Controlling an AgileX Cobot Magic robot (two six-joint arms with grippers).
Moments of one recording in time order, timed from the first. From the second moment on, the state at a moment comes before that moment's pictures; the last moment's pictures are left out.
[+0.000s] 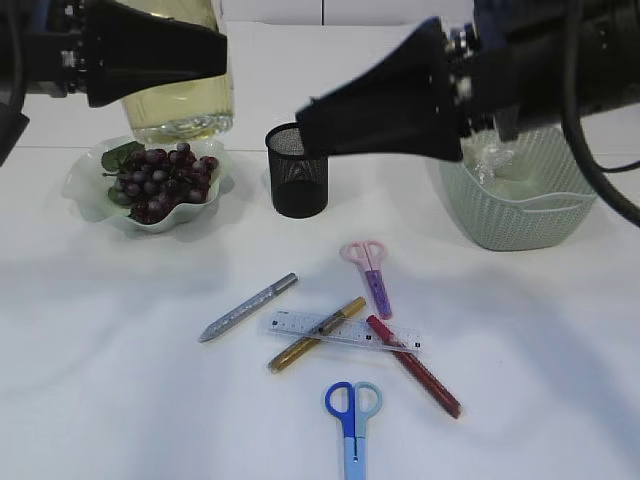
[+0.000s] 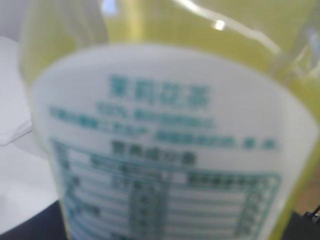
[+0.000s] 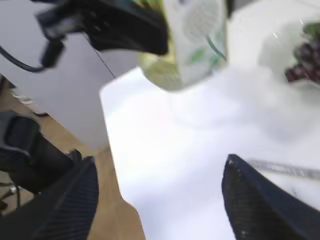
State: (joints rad) left arm -0.17 1.46 -1.00 -1.62 1.01 1.66; right arm 0.29 1.38 -1.08 1.29 1.02 -1.26
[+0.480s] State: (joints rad) left arm -0.15 1.46 -1.00 -1.51 0.90 1.66; right arm 0.29 1.38 -1.08 0.31 1.02 -0.24
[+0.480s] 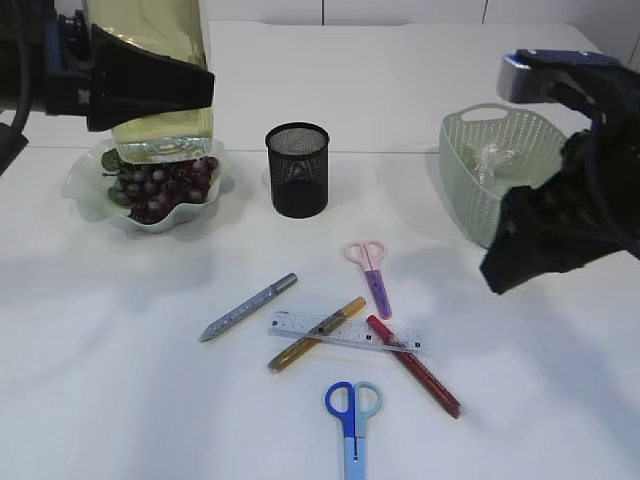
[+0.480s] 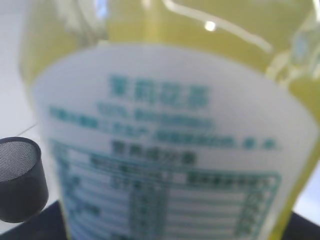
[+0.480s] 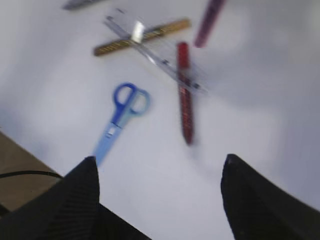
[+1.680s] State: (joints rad) left arm -0.11 1.99 -1.00 -1.73 1.01 2.27; right arm 0.29 1.38 -1.08 -0.22 1.21 0.13
